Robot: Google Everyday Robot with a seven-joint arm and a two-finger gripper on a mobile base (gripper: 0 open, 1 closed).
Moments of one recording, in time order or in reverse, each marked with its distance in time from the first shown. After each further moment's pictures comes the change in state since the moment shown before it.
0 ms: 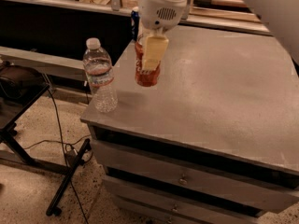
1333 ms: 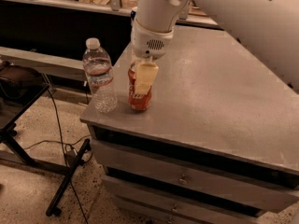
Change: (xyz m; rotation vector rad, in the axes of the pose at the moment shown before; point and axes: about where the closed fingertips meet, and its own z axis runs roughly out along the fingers) arm -0.013 0.022 0.068 -0.137 -0.043 0.003
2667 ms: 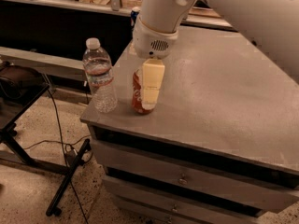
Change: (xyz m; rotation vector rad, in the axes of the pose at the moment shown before) arm -0.002 0.014 -0.010 0.025 -0.032 -0.037
